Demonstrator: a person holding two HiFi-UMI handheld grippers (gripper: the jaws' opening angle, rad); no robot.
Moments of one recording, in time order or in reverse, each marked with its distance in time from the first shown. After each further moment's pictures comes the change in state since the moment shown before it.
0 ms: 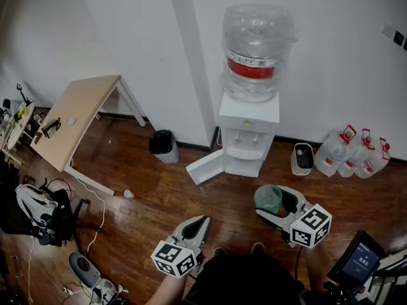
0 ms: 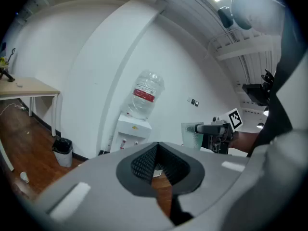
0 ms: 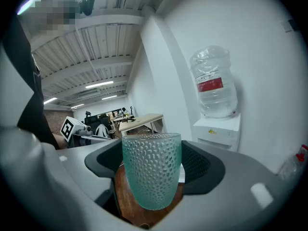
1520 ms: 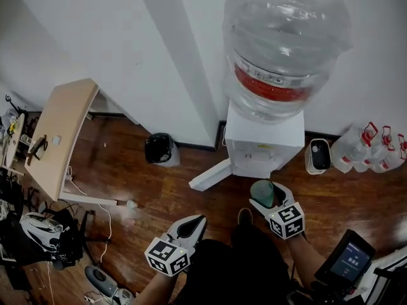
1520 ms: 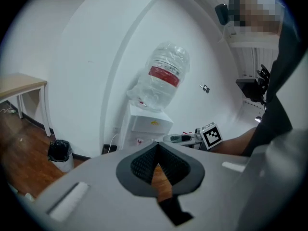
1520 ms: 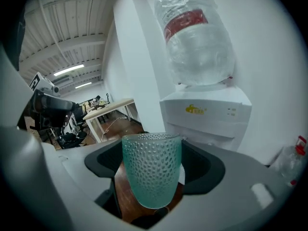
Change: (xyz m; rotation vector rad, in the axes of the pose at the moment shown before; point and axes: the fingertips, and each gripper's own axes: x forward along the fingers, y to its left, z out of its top) left arm 0.178 0.182 0.035 -0.008 0.240 -0.026; right arm 0.224 -0.240 -0.089 0.085 0.202 -0.245
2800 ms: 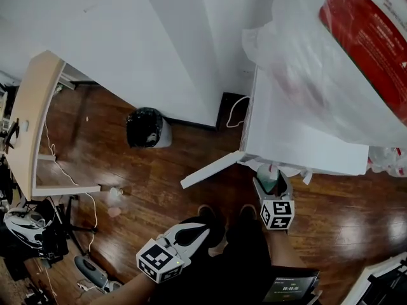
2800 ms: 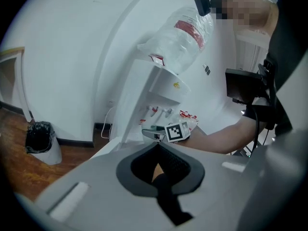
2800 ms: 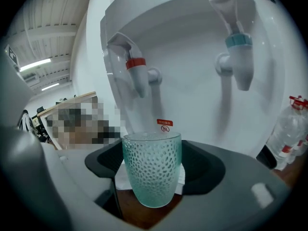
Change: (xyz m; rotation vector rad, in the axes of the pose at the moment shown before) left arm 0.134 0.141 -0.119 -0.016 0.241 -0.166; right arm 0.248 -0.140 -0.146 0.170 -0.058 -0.295
